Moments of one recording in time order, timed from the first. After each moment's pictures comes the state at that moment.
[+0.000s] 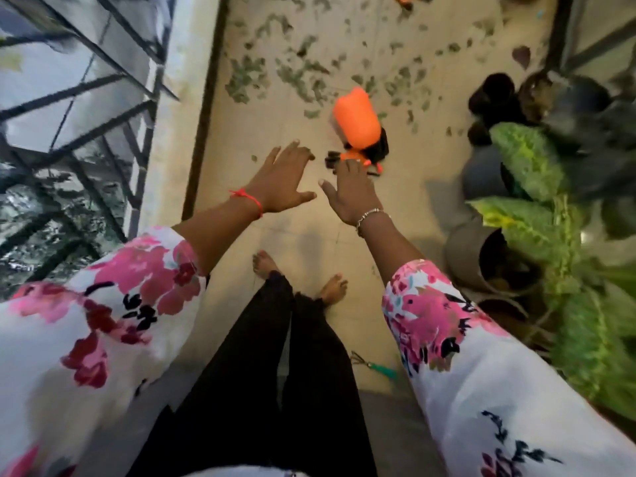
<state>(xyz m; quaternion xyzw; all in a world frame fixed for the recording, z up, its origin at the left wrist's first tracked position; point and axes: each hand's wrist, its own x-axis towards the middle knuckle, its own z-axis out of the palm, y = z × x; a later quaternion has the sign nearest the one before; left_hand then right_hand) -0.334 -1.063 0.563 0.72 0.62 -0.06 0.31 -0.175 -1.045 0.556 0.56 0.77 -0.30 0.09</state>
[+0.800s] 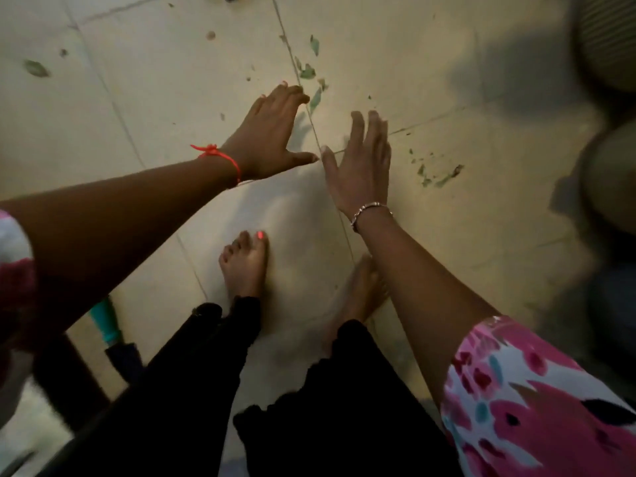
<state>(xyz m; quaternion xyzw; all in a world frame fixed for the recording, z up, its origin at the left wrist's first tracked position) -0.233 -1.091 0.053 0.83 0.43 -0.11 0.33 -0.098 -1.178 0.056 0.81 0.51 -0.30 -0.01</state>
